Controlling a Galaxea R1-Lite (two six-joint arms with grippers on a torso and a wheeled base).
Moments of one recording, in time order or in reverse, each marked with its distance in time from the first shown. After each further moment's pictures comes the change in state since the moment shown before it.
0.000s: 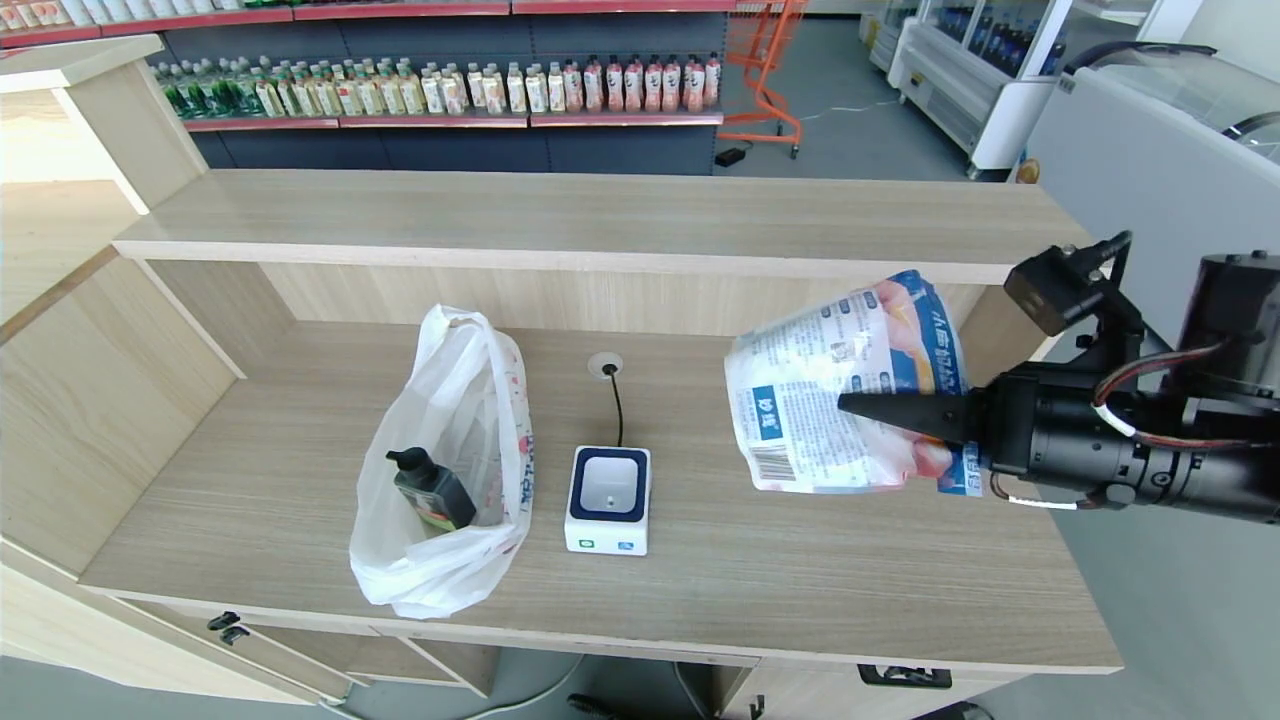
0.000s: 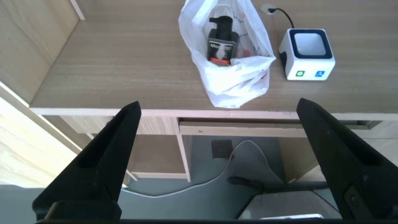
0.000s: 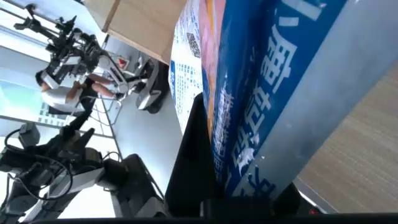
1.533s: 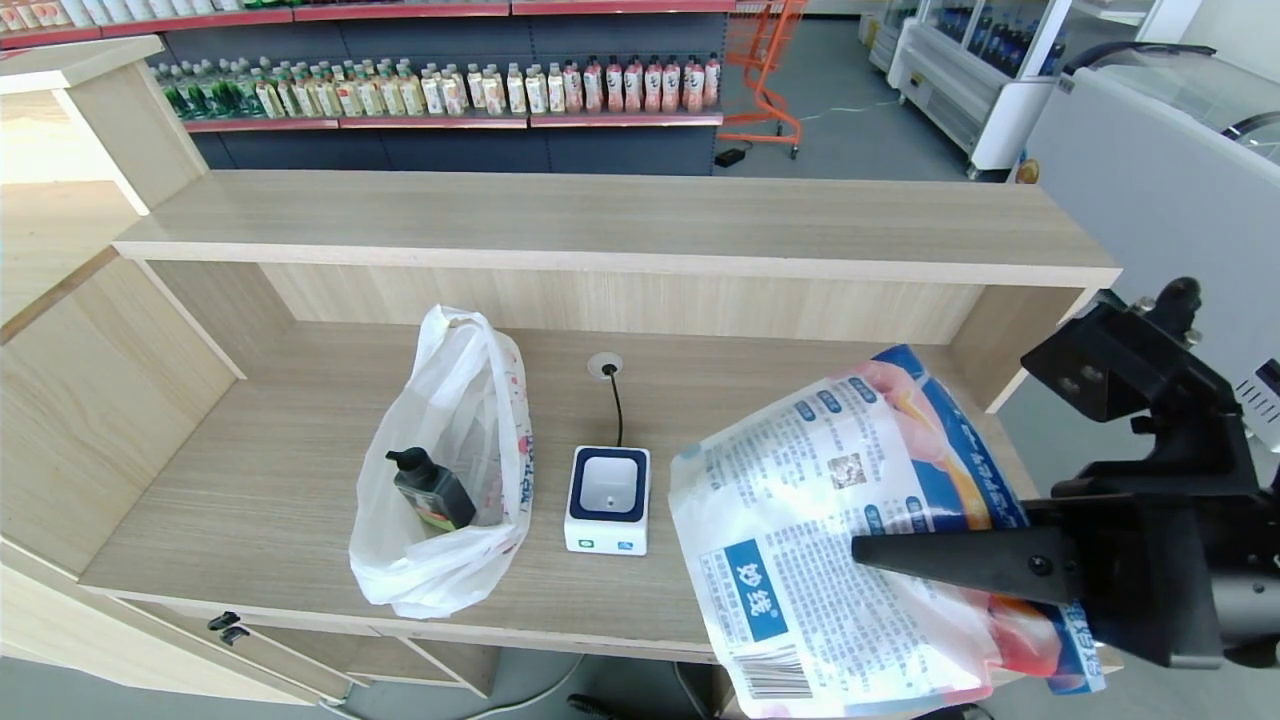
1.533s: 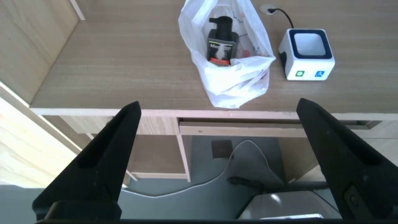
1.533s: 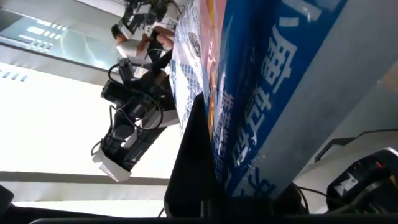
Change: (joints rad) left arm 0.000 0.000 0.000 0.000 0.000 0.000; right arm 0.260 -0.213 0.086 0.156 0.026 0.161
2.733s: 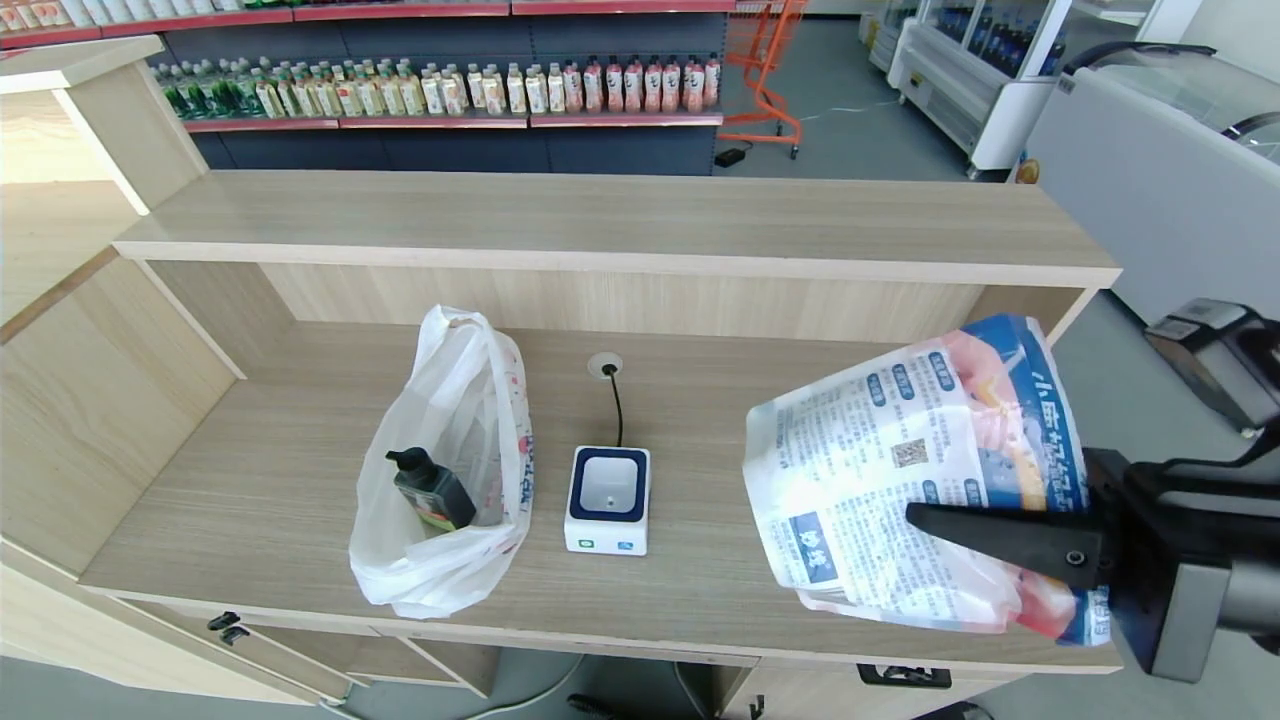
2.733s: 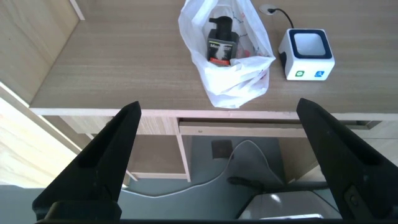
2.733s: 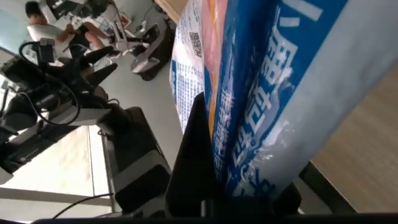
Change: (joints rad) left arm 0.000 0.000 0.000 0.000 0.000 0.000; right arm -0.139 -0.064 0.070 0.008 -0.113 -0.565
